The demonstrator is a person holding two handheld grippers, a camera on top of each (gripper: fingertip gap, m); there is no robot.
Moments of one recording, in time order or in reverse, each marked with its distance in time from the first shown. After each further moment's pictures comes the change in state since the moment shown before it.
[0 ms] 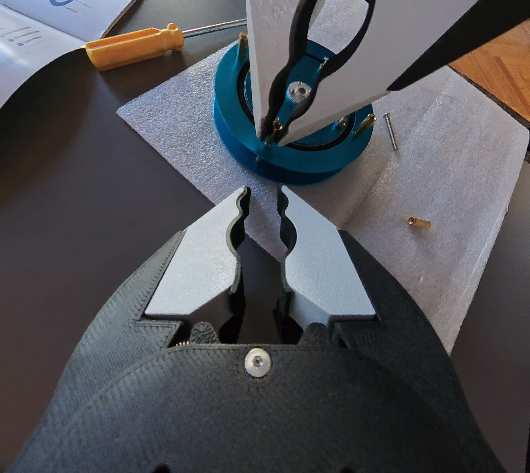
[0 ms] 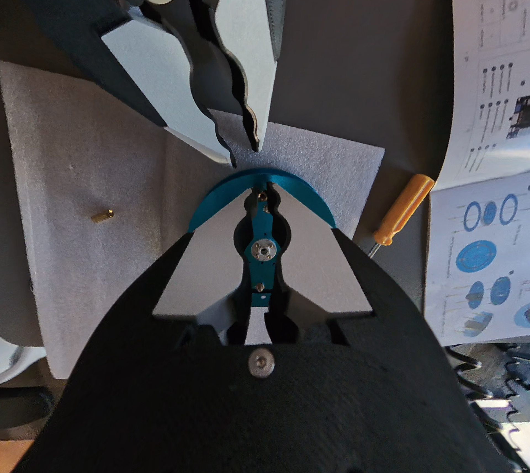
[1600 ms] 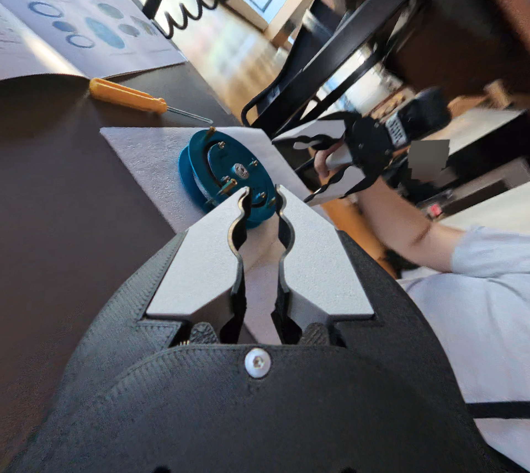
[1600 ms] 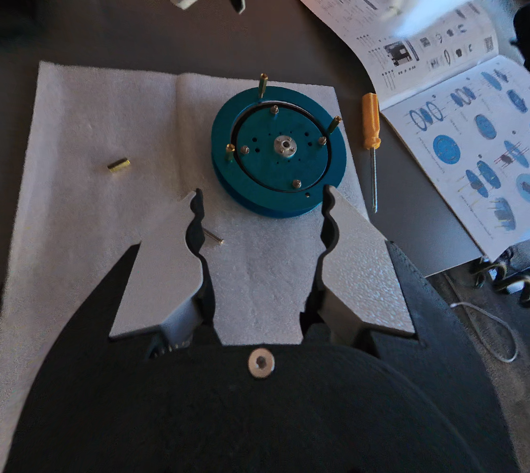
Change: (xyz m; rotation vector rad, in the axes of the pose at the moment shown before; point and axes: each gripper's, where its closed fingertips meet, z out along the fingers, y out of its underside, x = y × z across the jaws) left arm 0.016 -0.047 -0.061 0.400 0.298 -0.439; right arm -0.034 0.083 -0.037 0.590 0.319 0.206
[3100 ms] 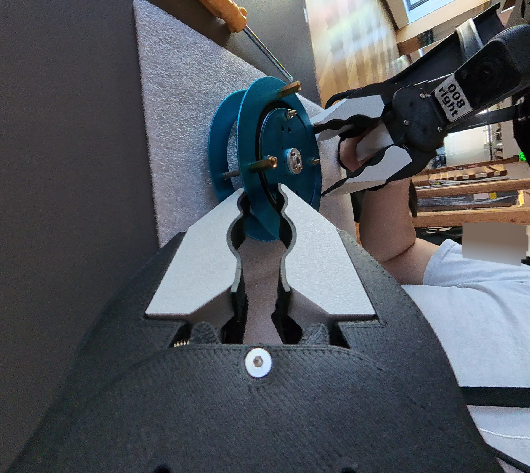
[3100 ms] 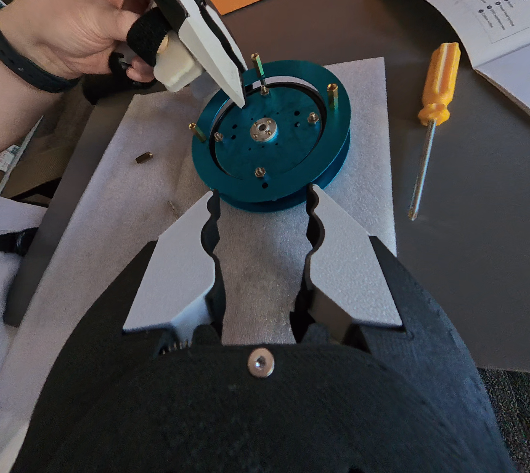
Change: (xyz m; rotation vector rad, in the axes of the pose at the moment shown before) left arm -0.032 0.042 0.063 -0.071 -0.395 -0.377; right arm 0.022 0.024 0.024 0.118 -0.542 0.242
